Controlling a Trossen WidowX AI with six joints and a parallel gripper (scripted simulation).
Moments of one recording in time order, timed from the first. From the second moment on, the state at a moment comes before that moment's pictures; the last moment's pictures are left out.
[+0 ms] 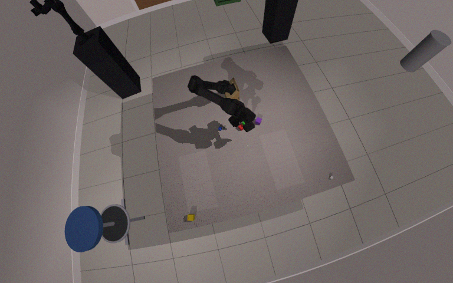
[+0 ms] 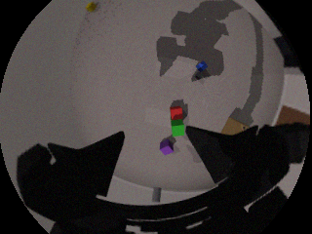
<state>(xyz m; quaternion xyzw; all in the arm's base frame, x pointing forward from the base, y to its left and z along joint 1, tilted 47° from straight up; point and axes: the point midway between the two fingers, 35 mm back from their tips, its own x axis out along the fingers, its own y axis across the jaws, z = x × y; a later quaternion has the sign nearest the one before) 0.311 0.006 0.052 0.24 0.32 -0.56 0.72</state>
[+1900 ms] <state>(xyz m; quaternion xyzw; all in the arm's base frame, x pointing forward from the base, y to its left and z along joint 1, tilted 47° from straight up) 0.267 -0.083 -0.033 0.15 0.37 -0.62 0.68</state>
